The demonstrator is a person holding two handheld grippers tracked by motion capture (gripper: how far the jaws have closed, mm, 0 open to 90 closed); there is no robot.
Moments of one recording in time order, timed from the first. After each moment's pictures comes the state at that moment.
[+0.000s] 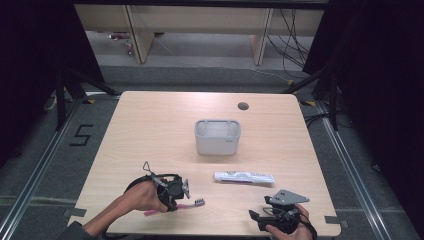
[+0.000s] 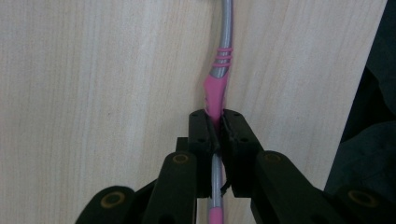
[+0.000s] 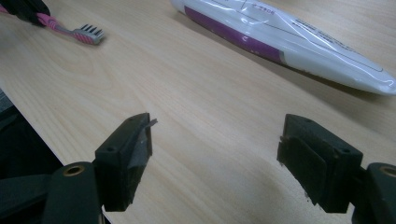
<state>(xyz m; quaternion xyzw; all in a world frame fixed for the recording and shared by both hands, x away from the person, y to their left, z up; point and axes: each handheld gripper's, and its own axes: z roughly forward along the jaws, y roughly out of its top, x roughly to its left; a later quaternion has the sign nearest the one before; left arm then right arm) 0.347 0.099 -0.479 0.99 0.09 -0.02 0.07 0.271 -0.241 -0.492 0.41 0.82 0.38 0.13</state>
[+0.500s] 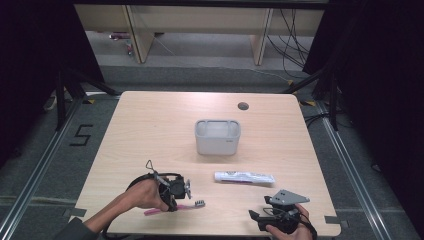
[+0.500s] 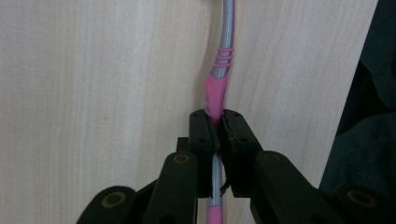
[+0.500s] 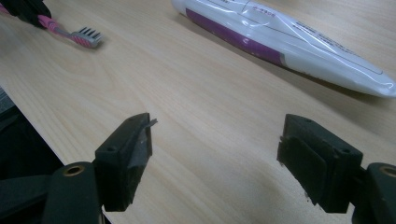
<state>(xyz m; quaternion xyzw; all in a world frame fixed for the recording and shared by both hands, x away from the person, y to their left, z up) 0.350 0.098 -0.475 0.99 0.08 -0.03 0.07 0.270 -0.241 -0.491 0.41 0.82 0.38 0.13</state>
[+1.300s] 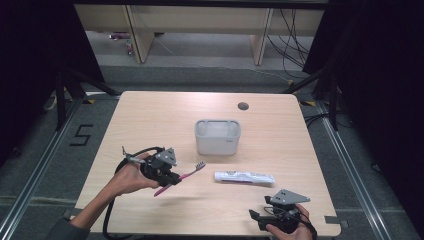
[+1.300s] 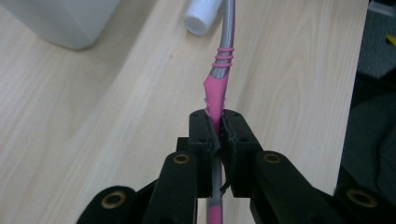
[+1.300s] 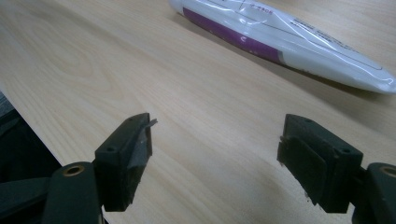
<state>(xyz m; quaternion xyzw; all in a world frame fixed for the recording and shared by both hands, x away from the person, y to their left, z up) 0.380 0.142 -0.420 0.93 0.18 0.03 0.31 0.271 -0.242 -0.492 0.42 0.82 0.38 0.12</state>
